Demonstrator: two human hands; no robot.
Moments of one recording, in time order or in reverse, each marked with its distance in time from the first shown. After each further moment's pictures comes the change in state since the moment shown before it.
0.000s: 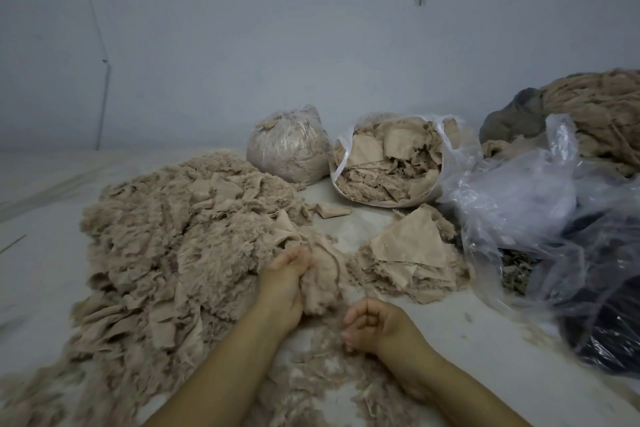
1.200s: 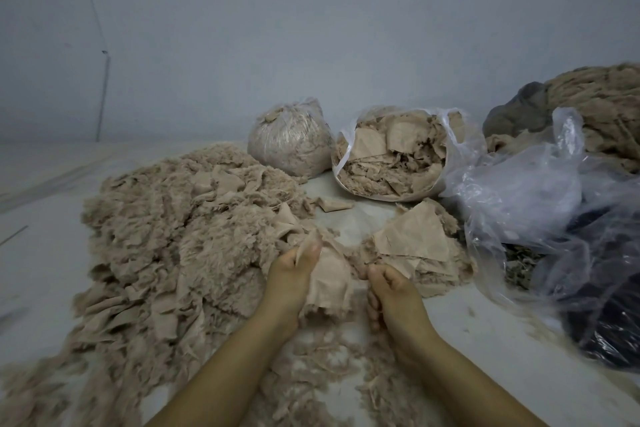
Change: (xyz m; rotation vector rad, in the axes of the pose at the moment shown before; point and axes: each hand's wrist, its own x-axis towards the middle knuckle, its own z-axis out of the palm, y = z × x) left_hand -0.018 -0.003 -0.001 0.359 -0.077 0.195; right_hand 0.020 -0.018 0.008 0.028 0.322 -0.028
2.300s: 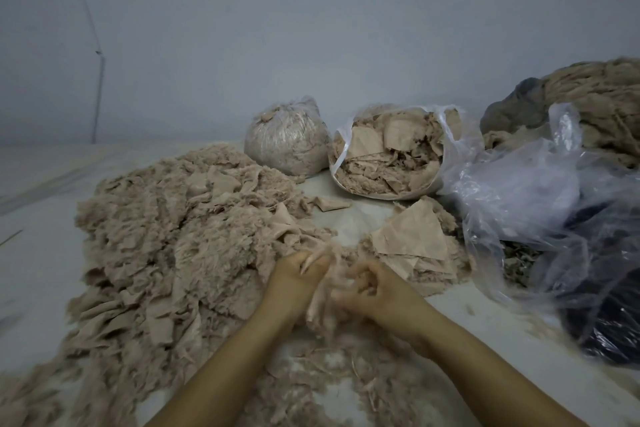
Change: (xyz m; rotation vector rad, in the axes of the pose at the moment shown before) left_hand 0.004 -0.004 -0.001 0.324 -0.049 0.141; right_hand -0.003 -0.028 -0.007 -0.479 -0.318 0.016
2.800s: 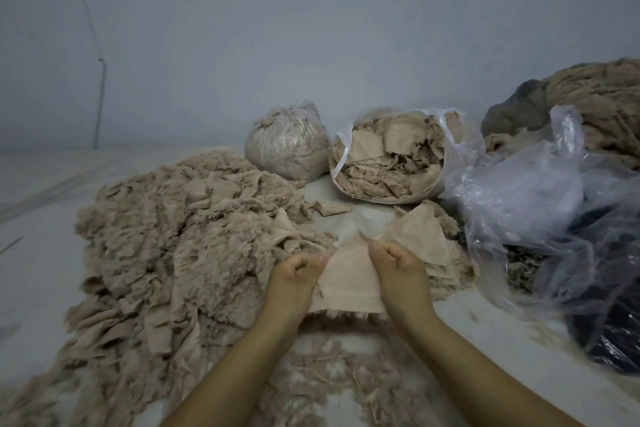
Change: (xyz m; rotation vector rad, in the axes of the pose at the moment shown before) left_hand 0.002 0.001 0.004 -0.157 0.061 -0.033; right_hand 0.038 0.015 0.000 0.215 0.604 -0.209
